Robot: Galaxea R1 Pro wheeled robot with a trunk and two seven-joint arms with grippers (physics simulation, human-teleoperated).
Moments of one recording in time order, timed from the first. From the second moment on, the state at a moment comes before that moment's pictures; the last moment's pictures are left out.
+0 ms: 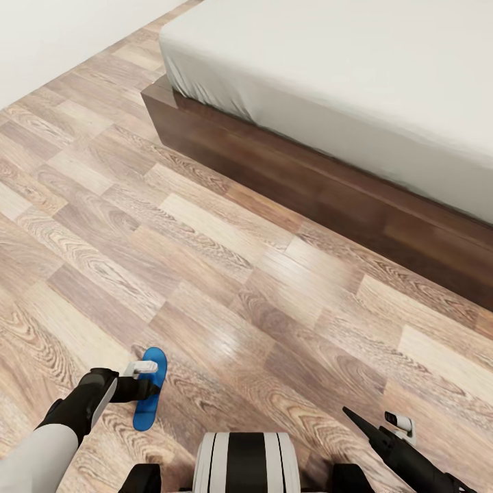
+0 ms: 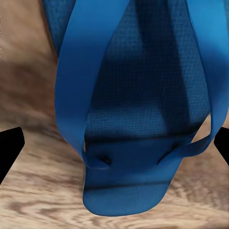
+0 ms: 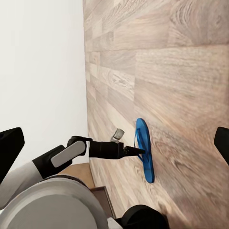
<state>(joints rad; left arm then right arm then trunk) -0.66 0.19 0.06 -0.59 -0.07 0.66 -0.34 -0.10 -0.27 -0.16 -0.97 -0.77 0.37 1.35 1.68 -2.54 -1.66</state>
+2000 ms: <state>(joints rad) -0.66 0.19 0.06 -0.57 -0.07 0.63 -0.34 -0.10 -0.27 -0.16 -0.97 -0.76 0.37 1.34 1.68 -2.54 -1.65</state>
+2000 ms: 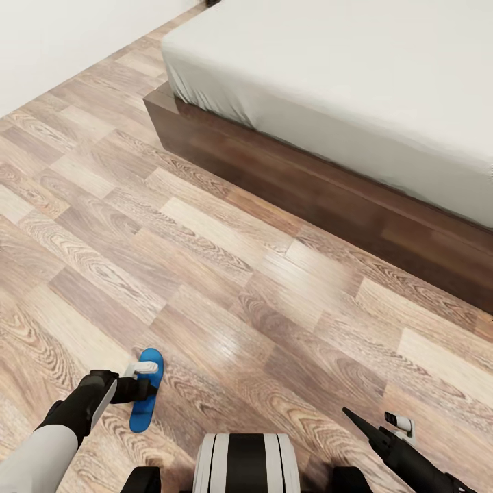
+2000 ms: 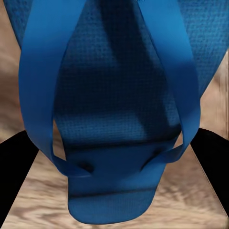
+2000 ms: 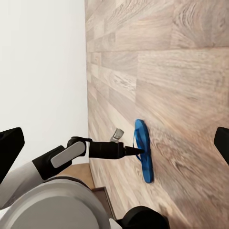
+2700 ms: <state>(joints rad) -0.66 0.20 0.06 -0.57 -0.07 0.63 -0.35 -0.10 -0.27 -0.16 -0.96 -0.76 0.37 1.34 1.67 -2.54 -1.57</state>
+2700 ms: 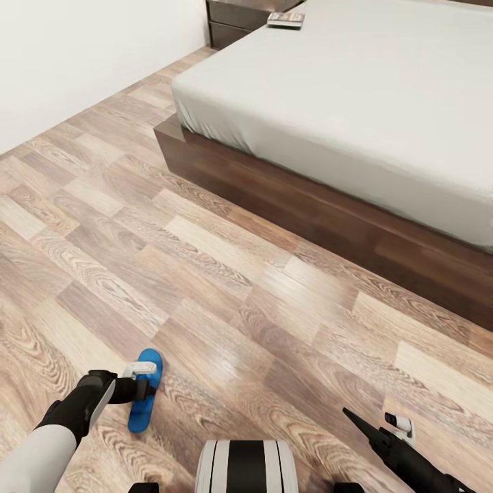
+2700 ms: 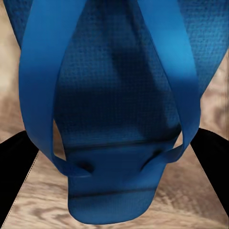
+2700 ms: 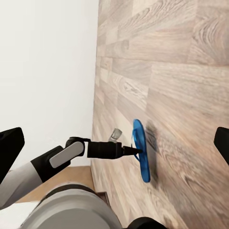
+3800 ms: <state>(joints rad) -0.66 0.20 0.05 -0.57 -0.07 0.64 -0.35 -0.10 -0.27 -0.18 -0.95 -0.76 0.37 1.33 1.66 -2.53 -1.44</state>
